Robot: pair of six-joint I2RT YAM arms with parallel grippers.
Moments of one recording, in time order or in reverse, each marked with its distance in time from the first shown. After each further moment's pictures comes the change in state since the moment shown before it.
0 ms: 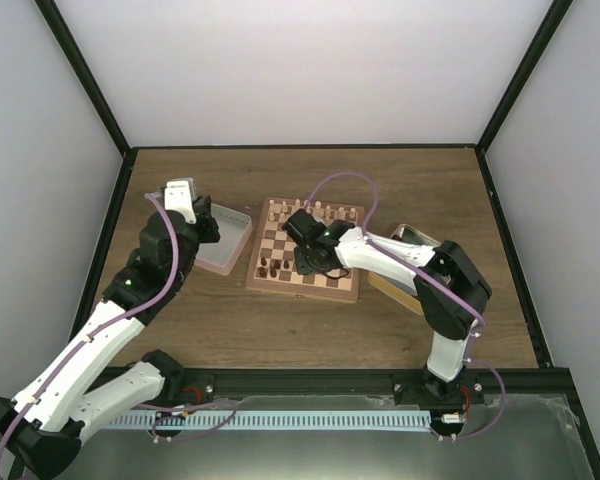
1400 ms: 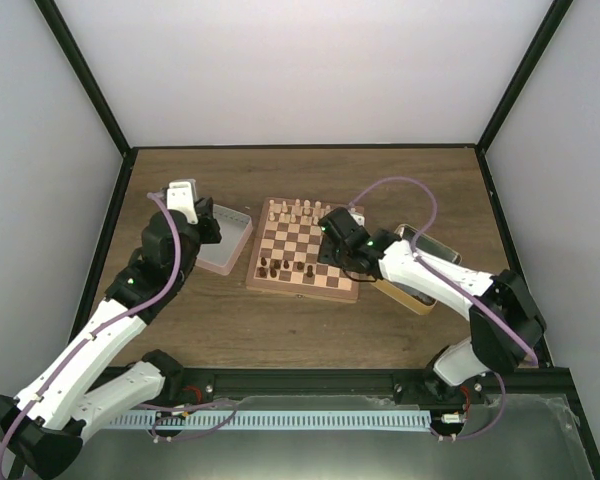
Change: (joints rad) left arm 0.011 0.010 -0.014 0.007 0.029 -0.007; right arm -0.076 -0.297 -0.232 0.148 0.012 0.252
